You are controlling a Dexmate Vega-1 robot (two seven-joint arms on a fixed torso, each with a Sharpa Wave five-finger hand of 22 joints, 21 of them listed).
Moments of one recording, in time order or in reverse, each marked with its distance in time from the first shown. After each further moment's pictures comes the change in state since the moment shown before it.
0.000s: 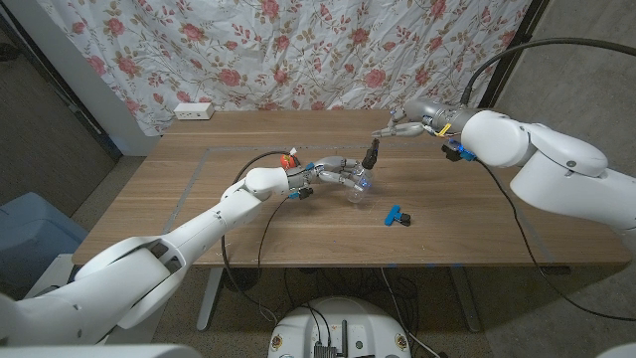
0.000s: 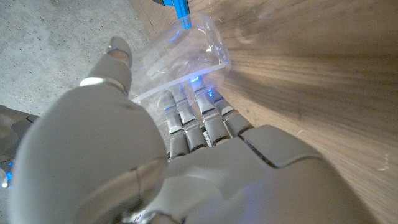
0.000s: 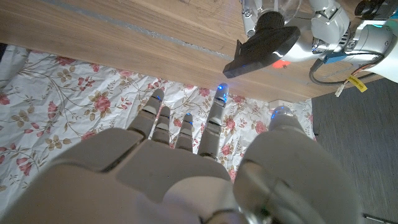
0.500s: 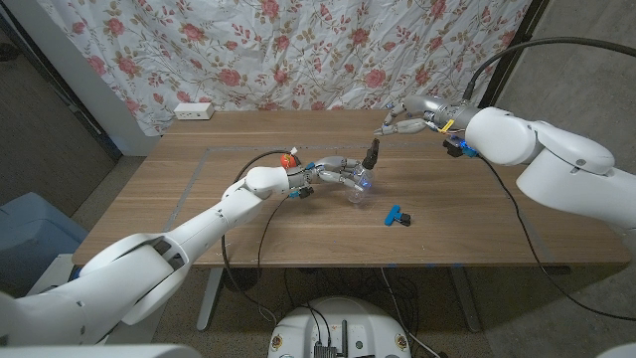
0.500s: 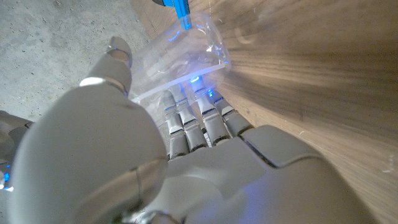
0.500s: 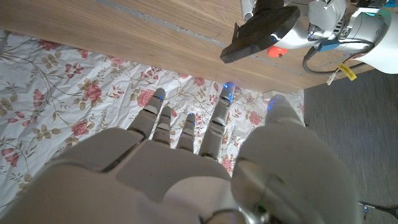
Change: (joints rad) left arm -0.013 -0.012 0.002 0.029 -0.002 -0.012 -0.019; left_hand 0.000 0.000 0.000 0.000 0.001 0.000 0.000 0.000 0.001 0.000 0.000 0.004 0.000 -0.006 0.002 0.007 0.000 0.000 0.000 0.000 0.000; right arm -0.062 0.001 0.086 0.030 0.016 0.106 -0.030; right_hand 0.094 0.009 0.023 -0.023 0.000 0.061 -0.061 0.042 0.001 0.025 -0.036 -0.001 0.000 0.009 -0.020 0.008 -0.005 0.016 -0.016 0.000 0.000
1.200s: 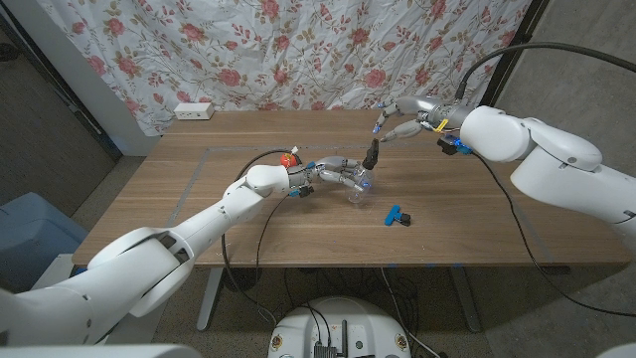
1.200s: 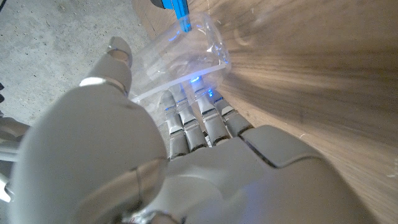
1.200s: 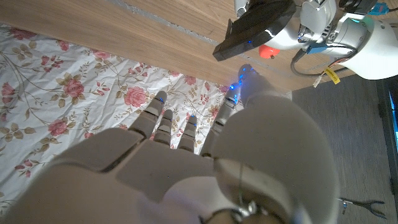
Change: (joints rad) left arm -0.031 -0.029 0.007 0.072 -0.008 -0.027 -0.044; left_hand 0.000 0.000 0.000 0.000 0.000 0.000 0.000 0.000 0.008 0.000 0.000 0.001 0.000 -0.004 0.004 0.000 0.000 0.000 0.000 0.000 0.000; right arm 0.011 0.033 0.001 0.075 -0.035 0.131 0.037; right_hand 0.337 0.015 0.124 -0.105 0.021 0.032 -0.090 0.038 -0.003 -0.027 -0.037 0.000 -0.005 -0.032 -0.025 0.000 -0.005 -0.021 -0.021 0.000 0.000
